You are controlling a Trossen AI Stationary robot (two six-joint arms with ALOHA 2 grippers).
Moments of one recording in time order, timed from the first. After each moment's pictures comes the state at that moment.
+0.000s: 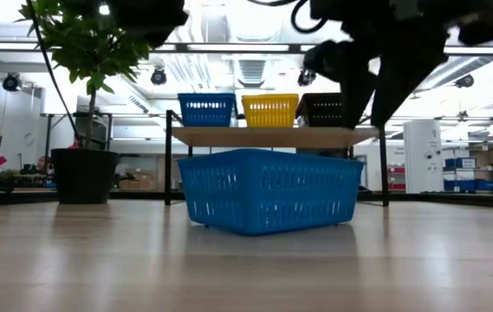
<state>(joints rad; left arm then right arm) -0.50 1.43 0.84 0.08 -0.17 0.02 0.32 1.74 1.32 -0.86 0.06 -0.14</state>
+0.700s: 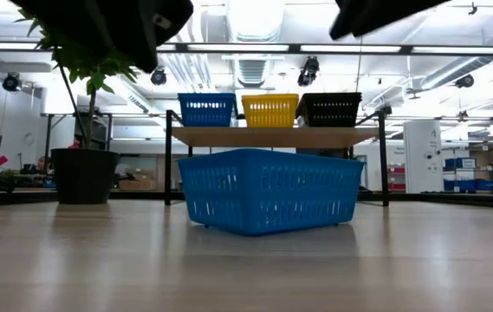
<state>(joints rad) -0.53 1.62 1.18 -0.49 -0.14 0.00 0.45 1.47 1.13 -0.51 0.29 -0.19</state>
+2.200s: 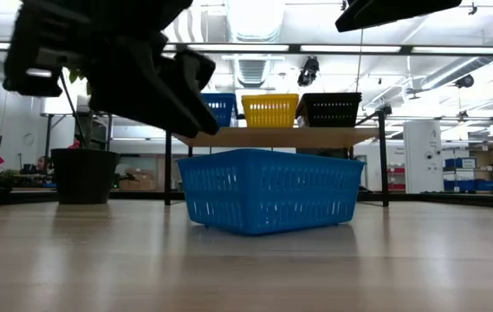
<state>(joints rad) -0.38 1.62 0.83 0.15 -0.13 0.19 0.45 1.32 0.89 -0.20 0.29 -0.21</state>
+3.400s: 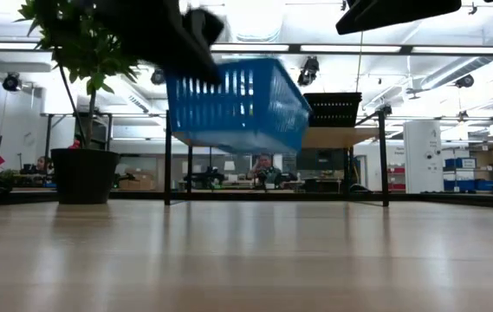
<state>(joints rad) -0.39 1.59 1.03 -0.16 -0.22 0.19 0.45 1.32 0.88 -0.18 0.29 -0.22</state>
